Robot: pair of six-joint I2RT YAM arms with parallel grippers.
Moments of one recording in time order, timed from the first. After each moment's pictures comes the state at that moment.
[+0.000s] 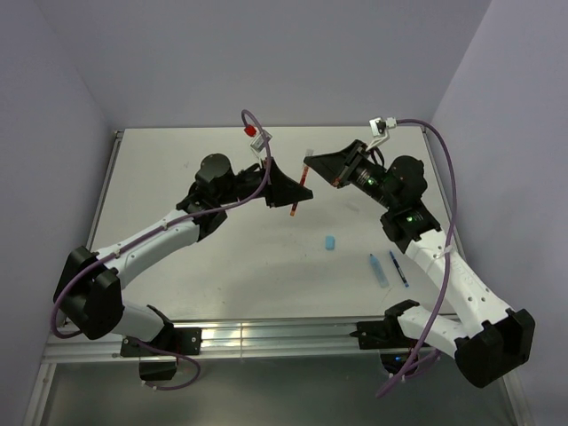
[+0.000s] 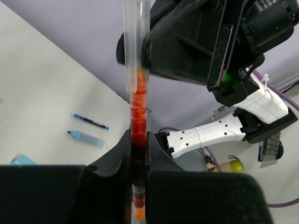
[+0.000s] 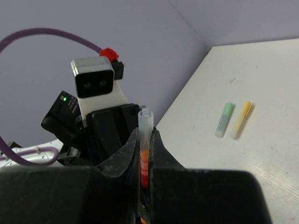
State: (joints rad) left arm -0.68 1.42 1.05 0.48 0.71 -0.83; right arm 0.38 1.03 0.93 0.24 -0.47 0.86
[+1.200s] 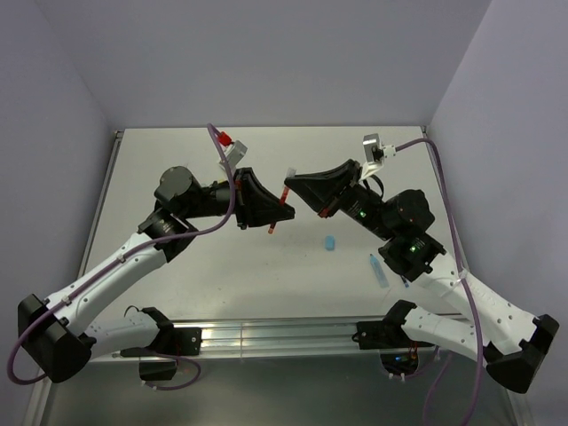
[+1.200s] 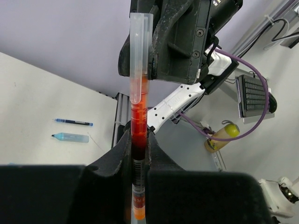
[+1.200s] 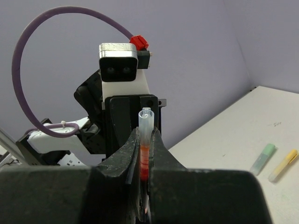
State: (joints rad) left arm -0.69 1.13 1.00 0.37 0.84 -0.71; right arm 0.76 0.88 0.91 0.33 -0.26 0.65
